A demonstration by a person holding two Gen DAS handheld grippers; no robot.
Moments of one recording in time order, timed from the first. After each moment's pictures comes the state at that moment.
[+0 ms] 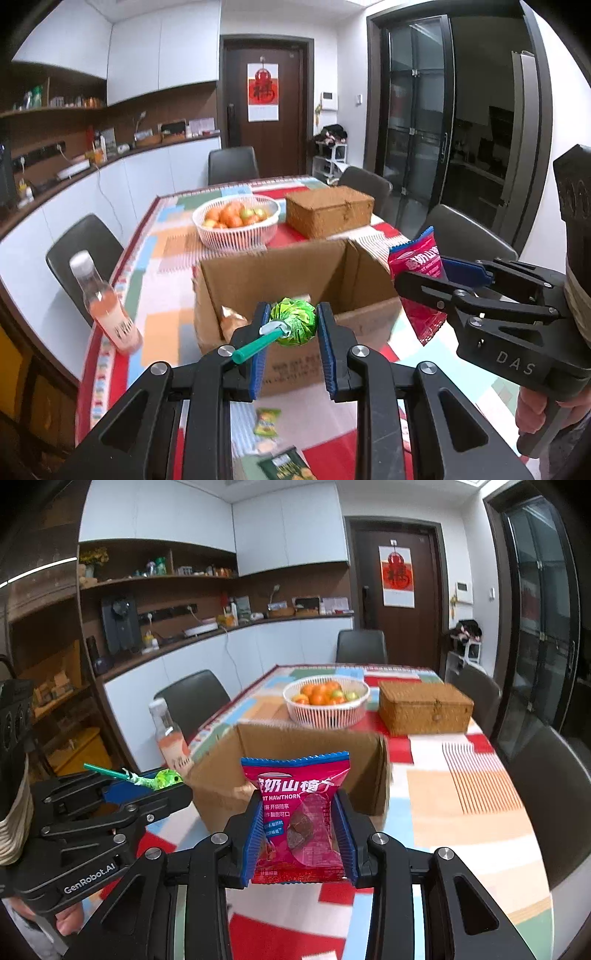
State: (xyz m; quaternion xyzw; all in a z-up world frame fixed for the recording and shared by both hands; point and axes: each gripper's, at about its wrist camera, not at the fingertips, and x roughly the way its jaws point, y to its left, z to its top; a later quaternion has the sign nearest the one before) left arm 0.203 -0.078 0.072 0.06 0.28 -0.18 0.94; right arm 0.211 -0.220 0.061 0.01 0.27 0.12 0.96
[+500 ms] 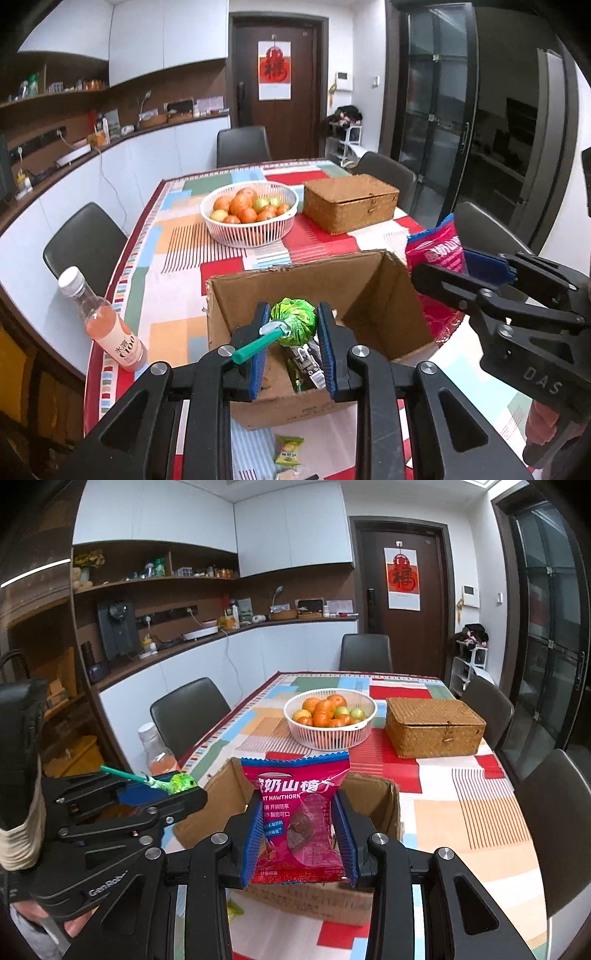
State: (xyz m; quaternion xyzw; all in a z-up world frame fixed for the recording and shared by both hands) left arm 0.288 -0.078 0.064 0.05 0.33 -0.16 0.93; right arm 0.276 -0.211 0.075 0.01 0.28 0.13 0.95
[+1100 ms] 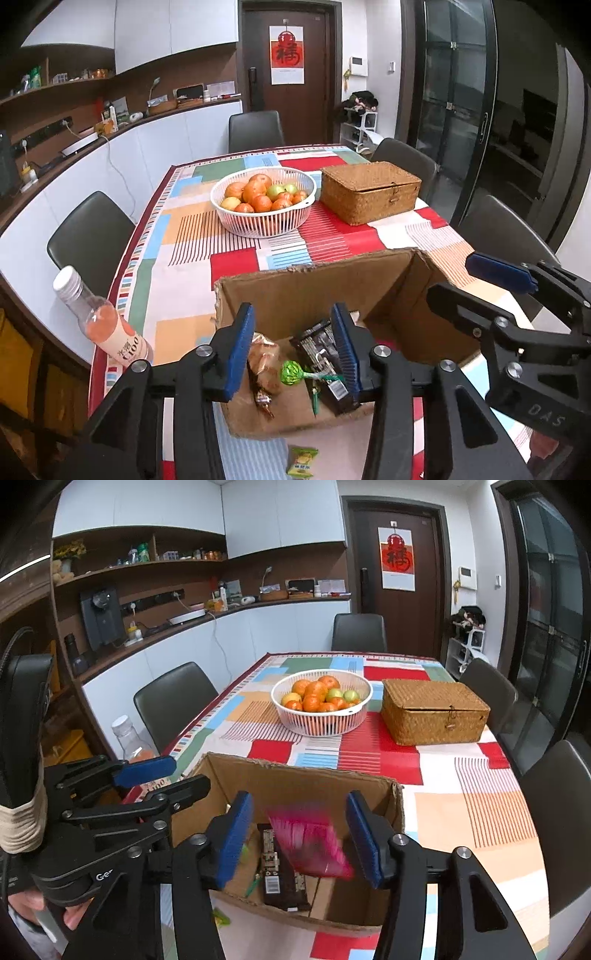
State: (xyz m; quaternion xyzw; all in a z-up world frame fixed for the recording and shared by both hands) left arm 0.308 -0.080 0.052 0.06 0.36 -0.14 0.92; right arm 0.304 -0.211 0.060 0.01 0.31 0.11 0.95
